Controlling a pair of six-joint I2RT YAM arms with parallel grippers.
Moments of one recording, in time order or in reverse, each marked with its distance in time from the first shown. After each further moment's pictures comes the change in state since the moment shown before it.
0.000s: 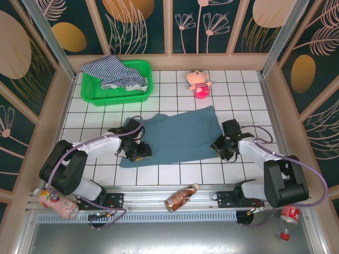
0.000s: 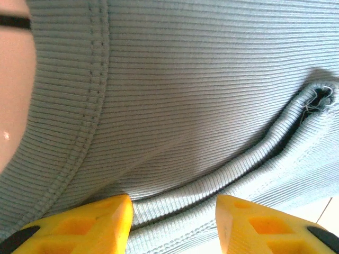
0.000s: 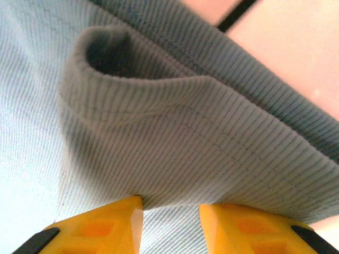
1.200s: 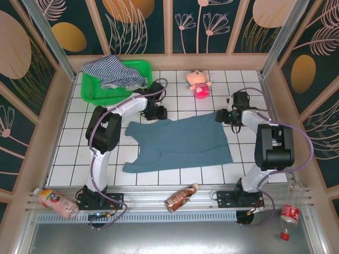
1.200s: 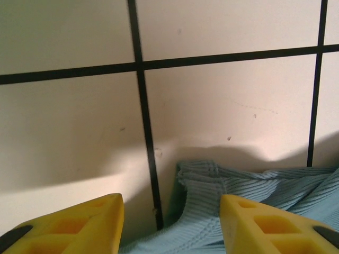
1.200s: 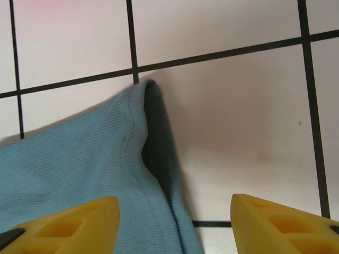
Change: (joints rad) left arm 0.049 0.688 0.974 -0.226 -0.204 0.294; right arm -0.209 0.414 0.445 0.181 -0.002 -0.876
